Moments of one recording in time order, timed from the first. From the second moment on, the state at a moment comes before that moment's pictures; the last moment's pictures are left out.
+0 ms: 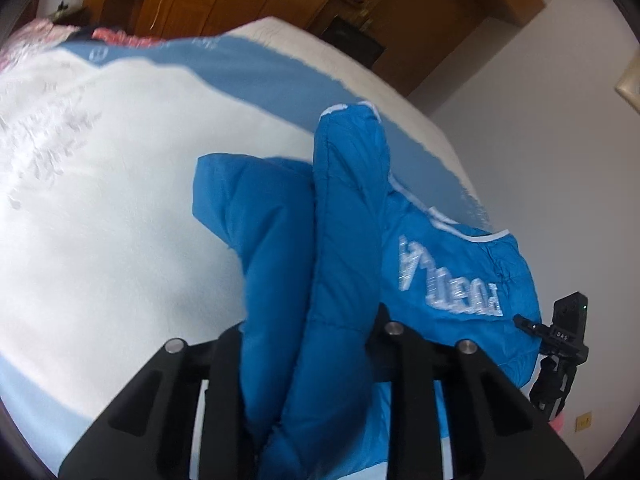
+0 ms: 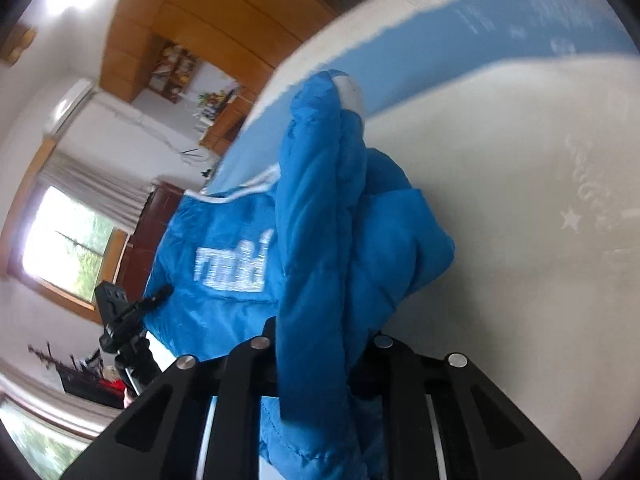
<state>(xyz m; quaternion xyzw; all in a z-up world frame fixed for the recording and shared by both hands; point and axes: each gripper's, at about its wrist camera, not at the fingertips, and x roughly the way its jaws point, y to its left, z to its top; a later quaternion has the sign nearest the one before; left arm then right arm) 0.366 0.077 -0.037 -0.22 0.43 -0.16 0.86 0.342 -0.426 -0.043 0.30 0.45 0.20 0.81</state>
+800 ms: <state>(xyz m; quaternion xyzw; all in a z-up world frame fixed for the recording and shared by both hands) 0.178 0.066 -0.084 -0.21 0.45 -0.17 0.85 0.167 -0.442 -0.081 0.28 0.48 0.18 0.81</state>
